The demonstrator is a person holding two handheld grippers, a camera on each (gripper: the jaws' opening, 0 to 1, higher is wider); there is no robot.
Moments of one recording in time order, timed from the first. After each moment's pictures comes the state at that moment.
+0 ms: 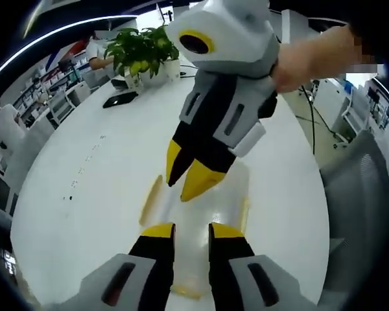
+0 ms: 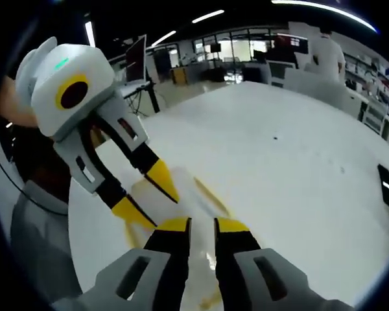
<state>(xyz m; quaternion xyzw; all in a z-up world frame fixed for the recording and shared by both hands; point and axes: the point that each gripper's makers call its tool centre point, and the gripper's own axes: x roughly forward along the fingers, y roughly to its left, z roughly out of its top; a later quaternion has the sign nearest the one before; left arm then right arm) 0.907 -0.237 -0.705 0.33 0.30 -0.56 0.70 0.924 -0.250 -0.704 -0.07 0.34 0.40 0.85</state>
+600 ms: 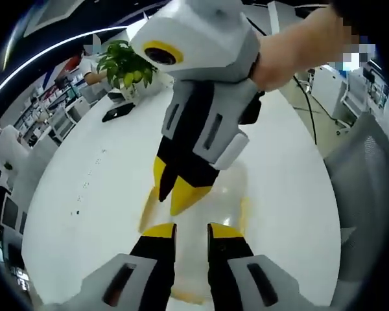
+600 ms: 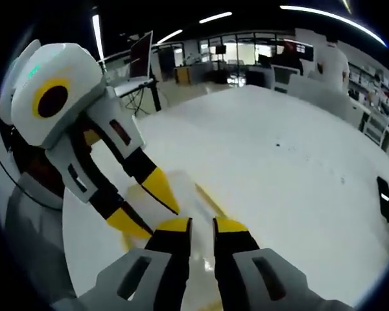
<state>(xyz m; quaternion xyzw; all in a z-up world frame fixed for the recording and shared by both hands) 0.905 -0.241 -0.702 0.36 0.25 -0.57 0.70 0.928 -0.244 -0.702 -0.10 0.33 0.41 0.85</state>
